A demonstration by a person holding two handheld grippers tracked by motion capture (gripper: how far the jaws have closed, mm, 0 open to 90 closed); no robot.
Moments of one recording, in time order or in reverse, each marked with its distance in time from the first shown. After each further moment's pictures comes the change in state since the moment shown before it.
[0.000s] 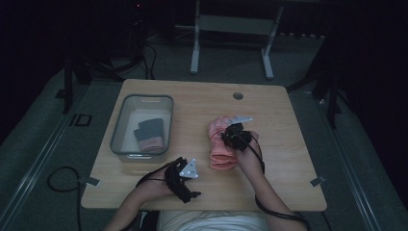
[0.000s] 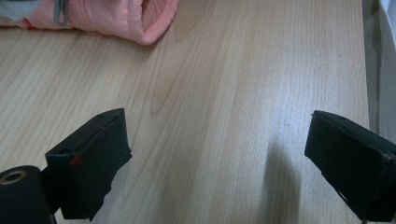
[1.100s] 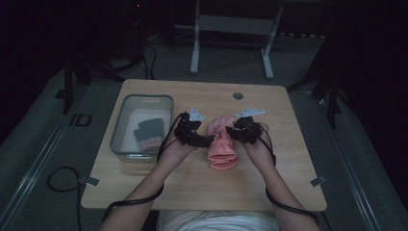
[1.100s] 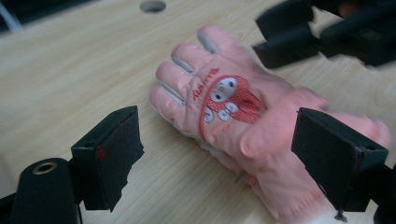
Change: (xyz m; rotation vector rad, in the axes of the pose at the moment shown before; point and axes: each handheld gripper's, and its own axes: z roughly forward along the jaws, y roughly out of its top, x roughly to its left) left arm 0.089 0.088 -0.024 -0.155 0.317 -0.498; right arm -0.028 0.013 -0.023 -0.083 0.037 -0.058
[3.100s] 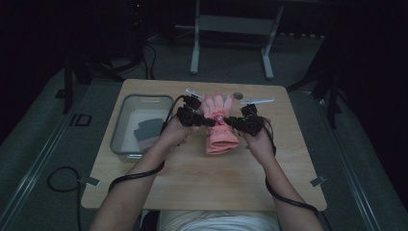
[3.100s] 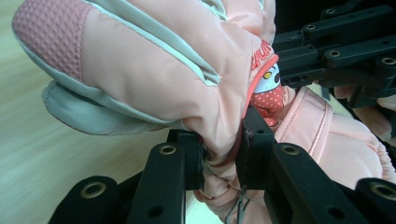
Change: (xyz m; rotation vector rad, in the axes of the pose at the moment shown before) left arm 0.043 0.047 -0.005 0.082 -0.319 -0.177; right arm -0.011 0.029 -0.017 -0.029 0.209 0.223
